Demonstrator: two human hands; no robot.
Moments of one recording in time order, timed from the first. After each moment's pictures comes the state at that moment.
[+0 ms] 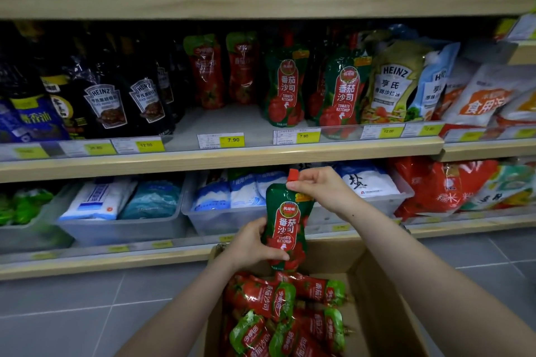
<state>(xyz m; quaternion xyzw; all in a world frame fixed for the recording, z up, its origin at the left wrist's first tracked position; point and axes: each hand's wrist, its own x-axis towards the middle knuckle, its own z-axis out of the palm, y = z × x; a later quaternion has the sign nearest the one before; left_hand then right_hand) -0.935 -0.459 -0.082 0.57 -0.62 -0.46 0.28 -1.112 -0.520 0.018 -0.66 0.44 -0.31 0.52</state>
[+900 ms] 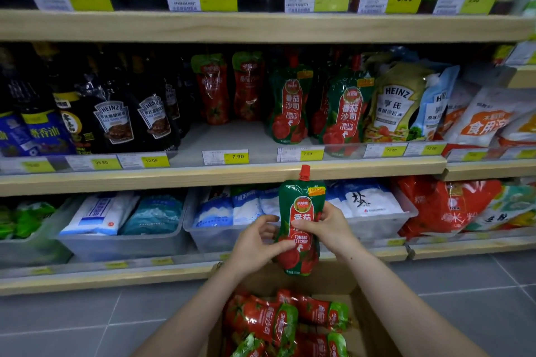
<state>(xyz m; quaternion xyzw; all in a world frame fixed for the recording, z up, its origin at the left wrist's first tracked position) -0.939 -0.473 -0.070 0.55 -0.58 -0.43 0.41 -1.111 -0.508 -0.024 -0.56 0.50 -0.39 0.54</state>
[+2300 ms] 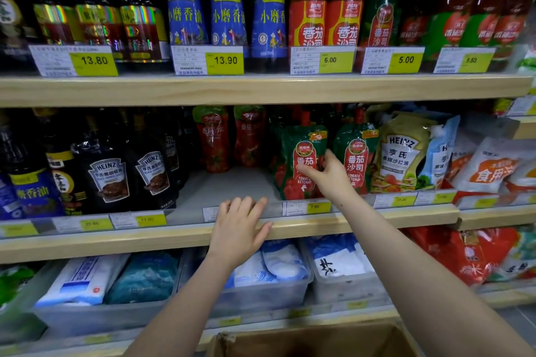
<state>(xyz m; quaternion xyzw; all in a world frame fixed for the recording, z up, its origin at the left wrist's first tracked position) -0.884 -0.571 0.004 0.58 -0.73 0.28 0.21 -1.082 -0.649 0.087 -0.67 0.51 -0.44 0.31</state>
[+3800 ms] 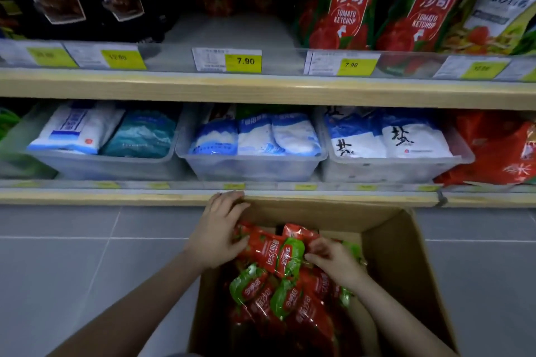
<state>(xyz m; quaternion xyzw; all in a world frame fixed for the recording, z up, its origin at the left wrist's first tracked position) -0.867 -0.429 -0.188 0.60 -0.78 -0.10 0.16 -1.139 -0.457 -0.208 -0.65 0.59 -0.06 0.48</state>
